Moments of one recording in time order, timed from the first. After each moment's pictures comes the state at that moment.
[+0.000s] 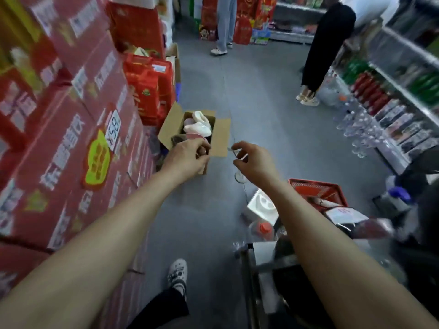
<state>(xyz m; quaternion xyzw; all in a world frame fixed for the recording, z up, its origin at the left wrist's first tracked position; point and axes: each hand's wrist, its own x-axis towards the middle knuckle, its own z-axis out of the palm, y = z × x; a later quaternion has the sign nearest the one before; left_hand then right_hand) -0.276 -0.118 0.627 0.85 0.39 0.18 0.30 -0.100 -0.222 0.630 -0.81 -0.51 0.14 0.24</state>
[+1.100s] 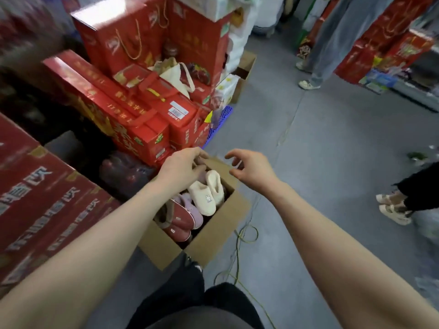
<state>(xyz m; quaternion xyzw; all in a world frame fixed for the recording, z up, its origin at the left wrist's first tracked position) 0.078 0.462 0.574 0.70 0.62 0.20 0.31 0.288 0.479 0.595 -0.61 -0.76 0.23 0.06</state>
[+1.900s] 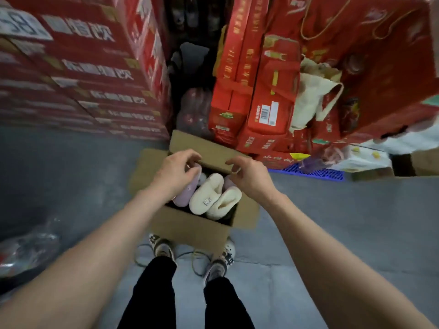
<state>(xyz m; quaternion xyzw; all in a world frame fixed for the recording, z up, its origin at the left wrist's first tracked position) 0.189 0.534 0.461 0.19 0.91 0.30 0.23 0.272 0.735 0.461 -0.15 -0.93 0.30 -0.16</state>
